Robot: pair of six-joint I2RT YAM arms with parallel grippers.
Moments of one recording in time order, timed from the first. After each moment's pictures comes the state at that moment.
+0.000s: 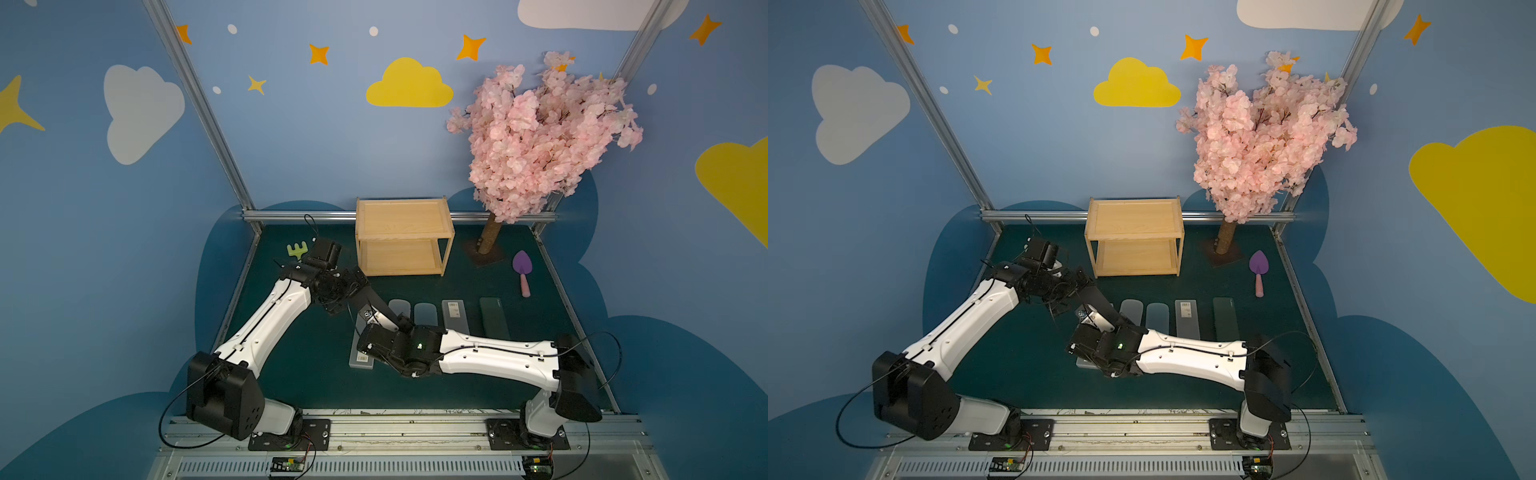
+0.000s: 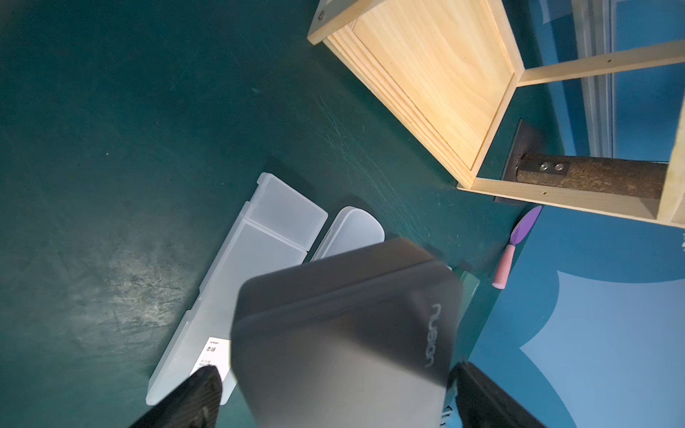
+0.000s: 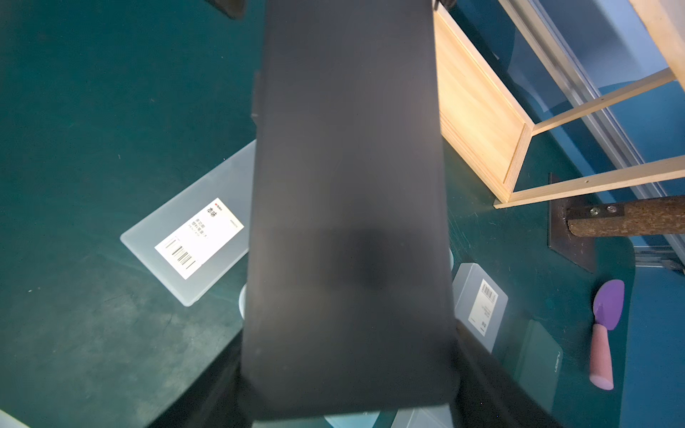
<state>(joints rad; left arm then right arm) -0.31 1.43 1.24 -0.86 0.31 -0.98 1.36 1.69 1.40 -0.80 0.67 0.31</state>
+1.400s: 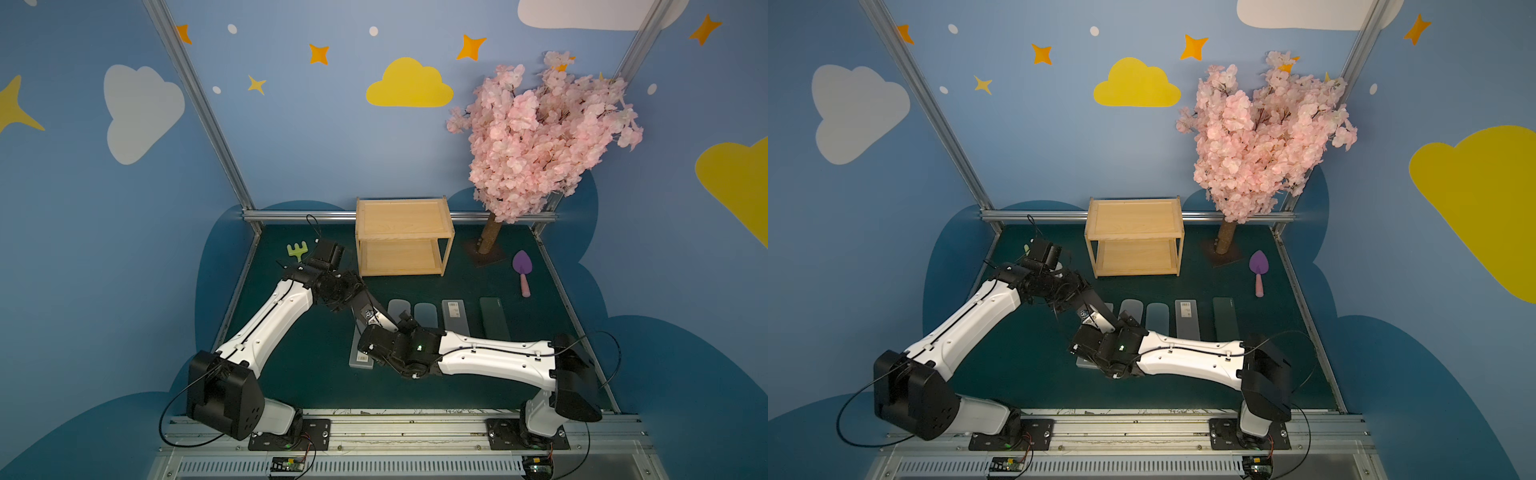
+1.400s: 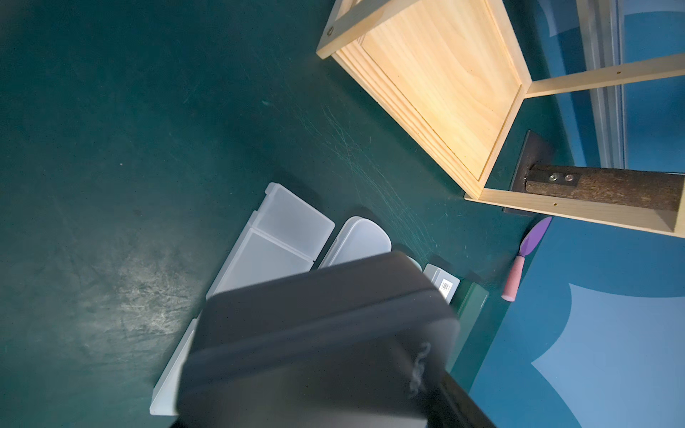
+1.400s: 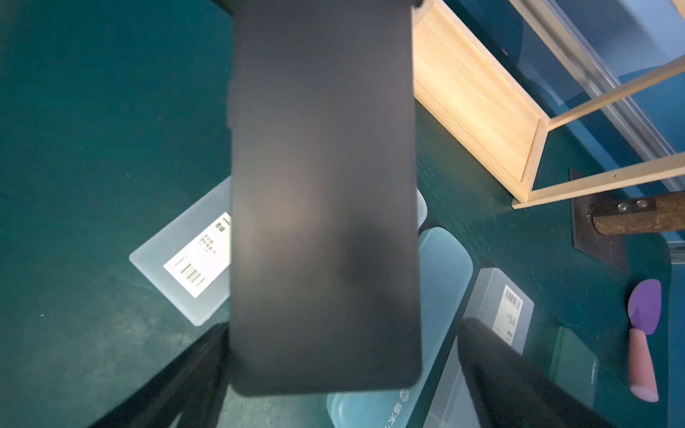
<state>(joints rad) -0.33 1.43 1.23 -0.85 0.26 -0.98 1.33 1.66 1.31 -0.70 0.65 0.35</state>
